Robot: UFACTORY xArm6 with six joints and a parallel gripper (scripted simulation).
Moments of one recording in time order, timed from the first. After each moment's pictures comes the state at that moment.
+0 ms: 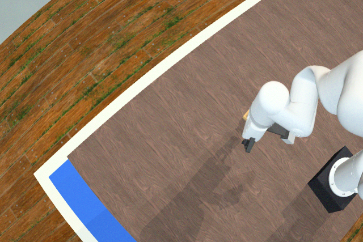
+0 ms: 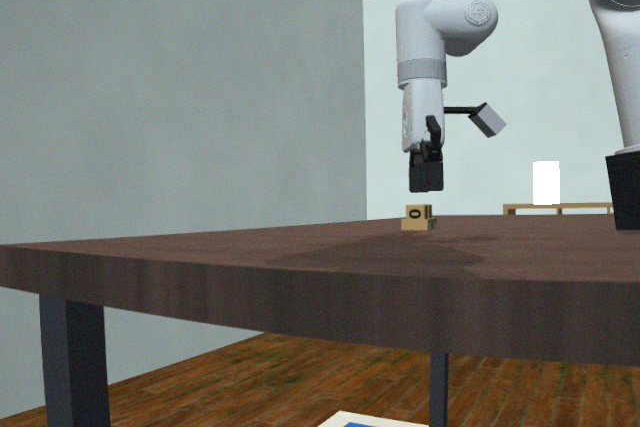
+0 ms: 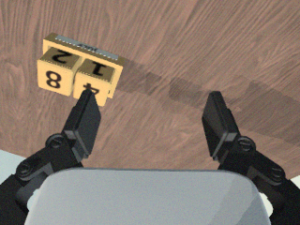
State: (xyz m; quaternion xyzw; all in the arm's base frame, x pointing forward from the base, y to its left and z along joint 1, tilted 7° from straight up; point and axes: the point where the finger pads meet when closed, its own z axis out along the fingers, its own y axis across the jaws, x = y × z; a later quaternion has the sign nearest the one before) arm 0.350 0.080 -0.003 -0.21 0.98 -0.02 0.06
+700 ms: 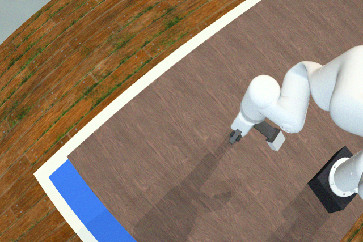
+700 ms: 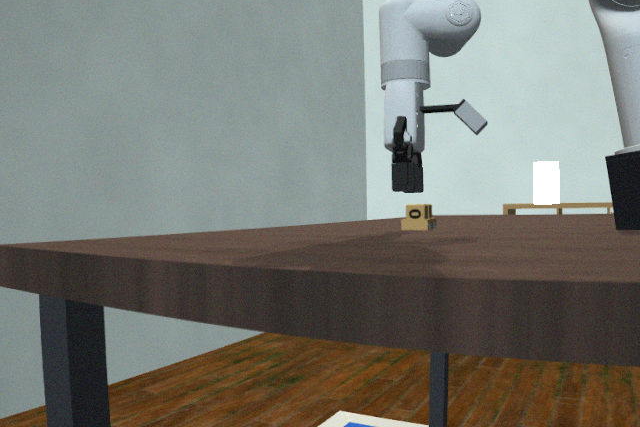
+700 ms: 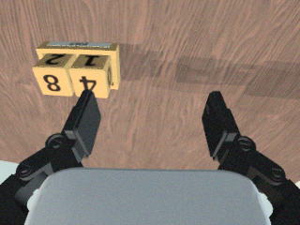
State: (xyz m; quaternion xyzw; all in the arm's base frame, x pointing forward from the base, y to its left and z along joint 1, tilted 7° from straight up) arm 0.374 0.086 0.000 -0.05 1.00 -0.01 0.06
